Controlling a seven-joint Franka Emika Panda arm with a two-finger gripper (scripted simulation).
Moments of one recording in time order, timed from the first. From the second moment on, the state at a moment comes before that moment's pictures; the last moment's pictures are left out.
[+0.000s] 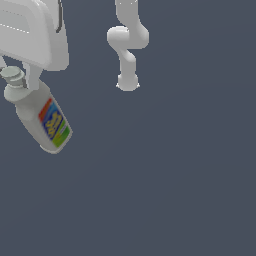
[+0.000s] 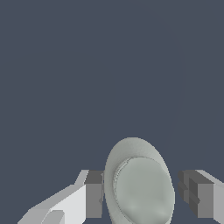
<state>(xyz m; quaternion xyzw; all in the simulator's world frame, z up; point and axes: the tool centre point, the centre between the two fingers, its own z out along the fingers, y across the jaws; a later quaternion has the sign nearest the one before) 0.089 -0.197 0.478 0.96 -0.20 0.18 0.08</state>
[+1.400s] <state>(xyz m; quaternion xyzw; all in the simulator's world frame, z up) 0.117 -0.205 0.482 0.96 -0.20 0.17 0.08</state>
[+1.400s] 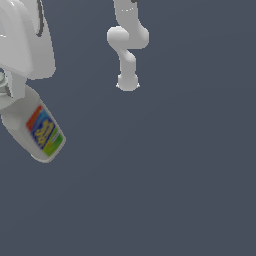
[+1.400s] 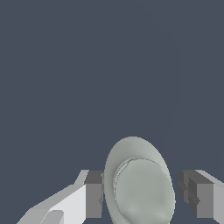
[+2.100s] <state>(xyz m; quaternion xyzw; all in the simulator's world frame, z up) 0.140 -0.212 0.491 0.96 -0.20 0.17 0.08</state>
